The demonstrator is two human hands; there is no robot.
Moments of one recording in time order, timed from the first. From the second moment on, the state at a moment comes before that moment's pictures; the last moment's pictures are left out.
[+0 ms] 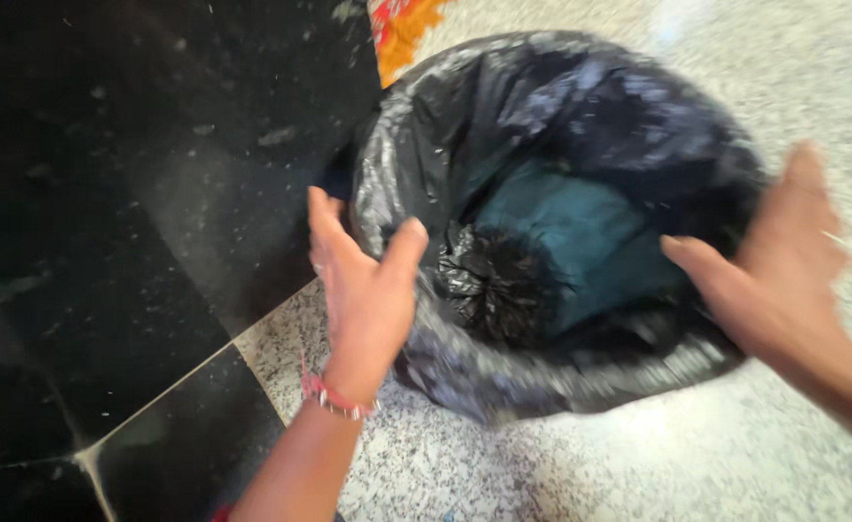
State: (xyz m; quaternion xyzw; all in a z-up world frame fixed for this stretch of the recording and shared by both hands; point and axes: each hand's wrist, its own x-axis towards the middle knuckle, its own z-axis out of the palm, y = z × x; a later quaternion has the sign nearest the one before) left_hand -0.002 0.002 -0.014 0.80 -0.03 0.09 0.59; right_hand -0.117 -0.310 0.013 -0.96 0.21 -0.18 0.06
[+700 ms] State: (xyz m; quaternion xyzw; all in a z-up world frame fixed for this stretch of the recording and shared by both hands) left_hand -0.082 -0.034 0.087 0.80 -0.45 0.28 0.29; right_hand -0.149 -0.351 0.040 -0.95 0.09 -0.24 0.17
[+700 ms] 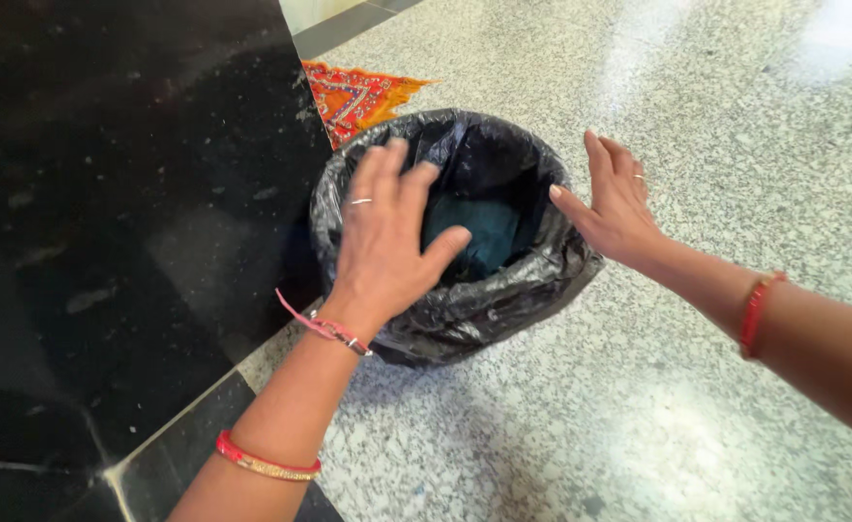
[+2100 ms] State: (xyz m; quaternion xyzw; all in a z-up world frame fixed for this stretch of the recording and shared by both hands) left_hand -0.095 0.026 0.012 0.83 -0.50 0.24 0.10; right_hand -0.194 -0.341 0.033 -0.95 -0.20 -0.22 -0.03
